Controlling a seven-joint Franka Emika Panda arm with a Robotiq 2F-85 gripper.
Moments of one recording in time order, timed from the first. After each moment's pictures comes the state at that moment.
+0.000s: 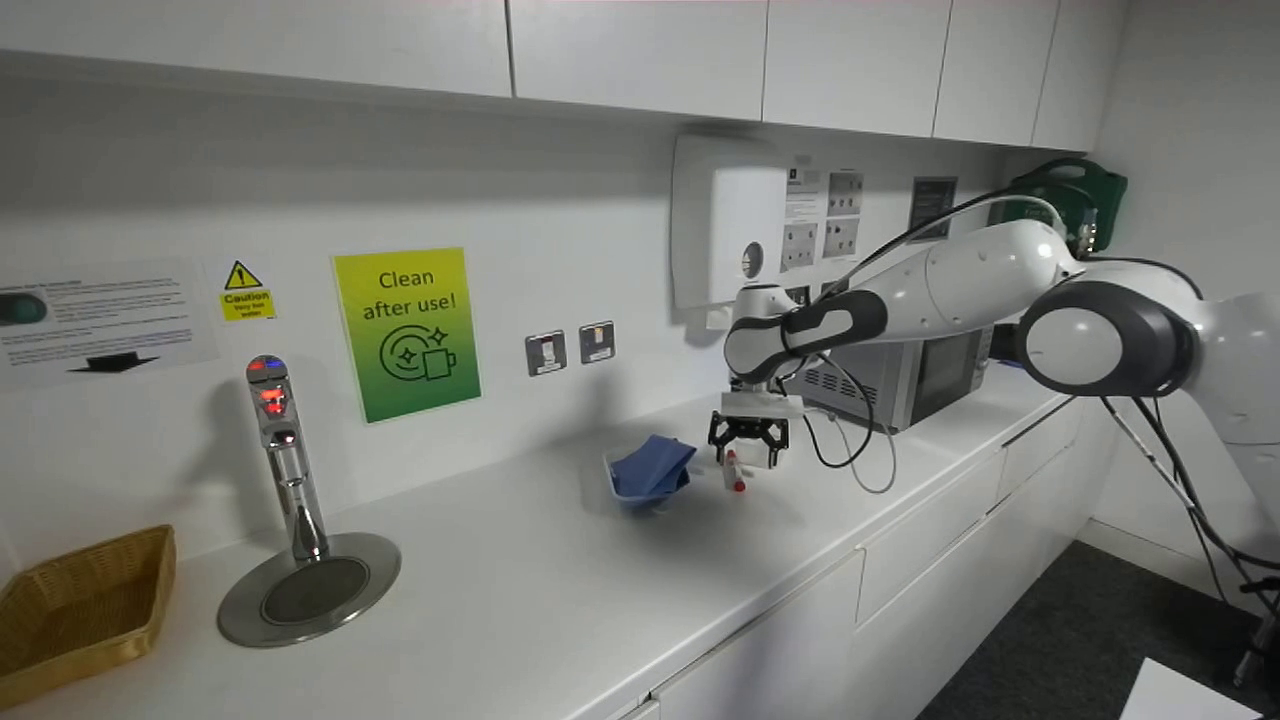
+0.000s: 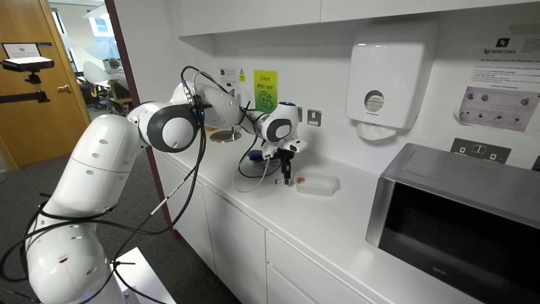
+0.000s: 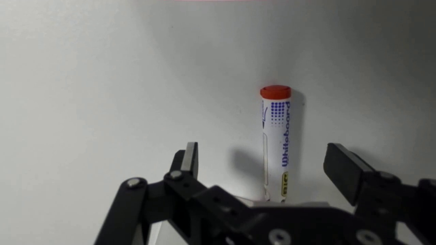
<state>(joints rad) 0.01 0.63 -0.07 -1.43 0.07 2.08 0.68</state>
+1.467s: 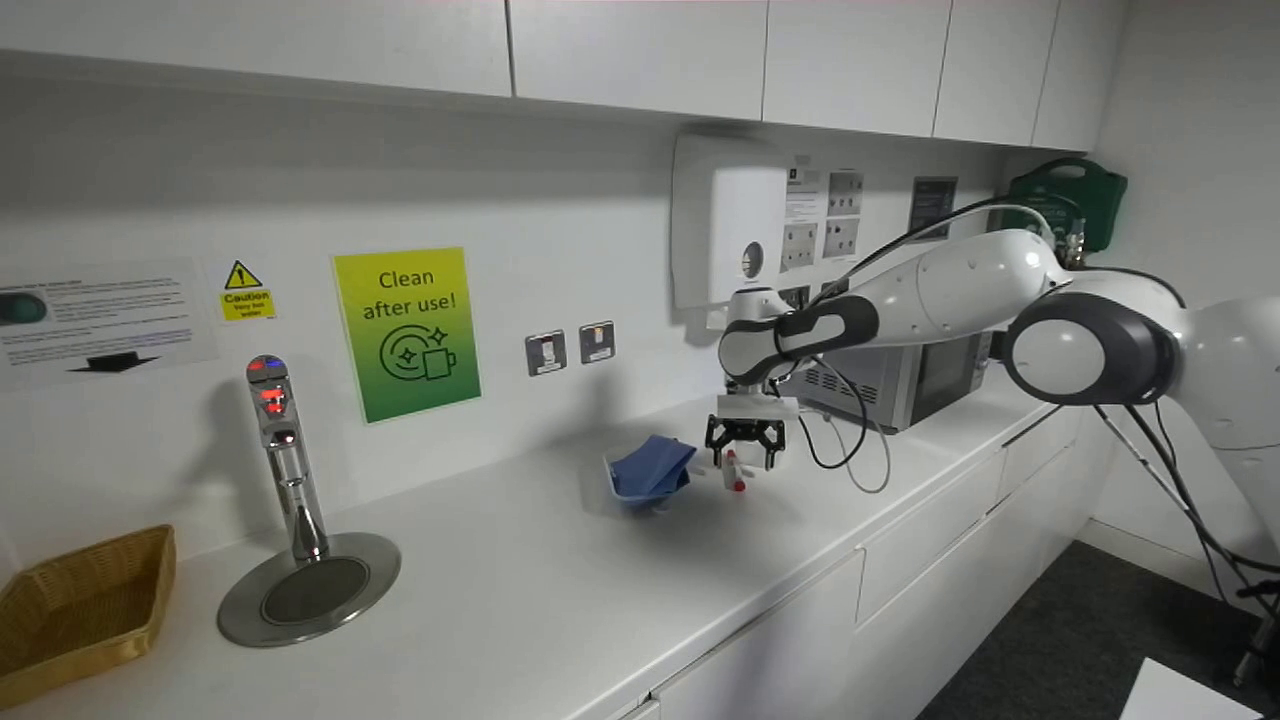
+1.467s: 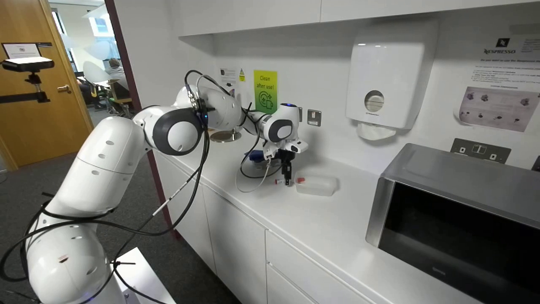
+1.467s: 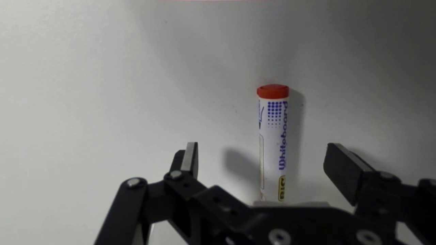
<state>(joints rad) 0.01 0.67 -0.07 -1.37 0.07 2.04 0.67</state>
